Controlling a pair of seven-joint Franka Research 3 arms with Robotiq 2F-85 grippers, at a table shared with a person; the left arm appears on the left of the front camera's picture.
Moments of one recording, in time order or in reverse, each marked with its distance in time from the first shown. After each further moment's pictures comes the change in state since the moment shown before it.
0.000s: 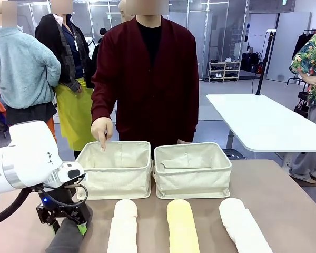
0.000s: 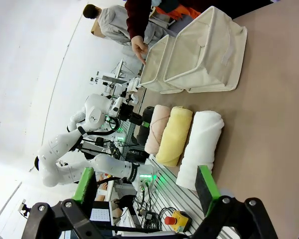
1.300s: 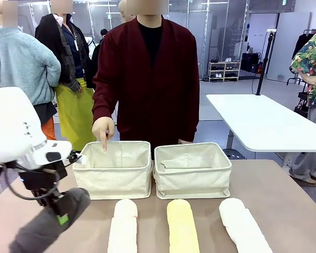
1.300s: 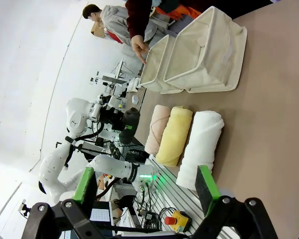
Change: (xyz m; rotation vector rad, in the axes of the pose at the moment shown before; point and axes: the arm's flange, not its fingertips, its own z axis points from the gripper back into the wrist) left arm -0.049 -0.021 0.096 0.032 -0.044 -0.453; right arm 0.000 0.000 0.001 0.000 -0.002 0.000
